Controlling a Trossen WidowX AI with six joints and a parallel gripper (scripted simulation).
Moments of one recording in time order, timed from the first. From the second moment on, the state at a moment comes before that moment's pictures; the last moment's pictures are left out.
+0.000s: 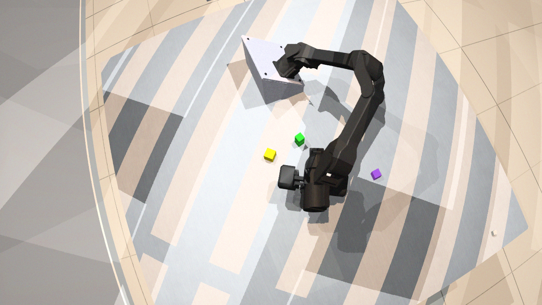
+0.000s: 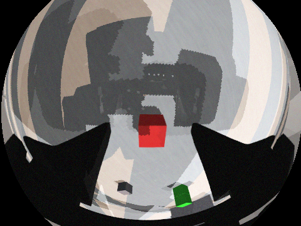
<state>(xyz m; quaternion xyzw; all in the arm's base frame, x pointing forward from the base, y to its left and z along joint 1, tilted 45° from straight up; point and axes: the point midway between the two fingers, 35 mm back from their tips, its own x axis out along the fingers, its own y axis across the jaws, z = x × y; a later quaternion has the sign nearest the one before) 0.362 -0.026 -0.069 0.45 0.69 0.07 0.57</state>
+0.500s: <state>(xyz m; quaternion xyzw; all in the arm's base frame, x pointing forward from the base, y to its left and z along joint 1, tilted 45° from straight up) 0.362 -0.025 -0.069 0.45 0.69 0.07 0.57</state>
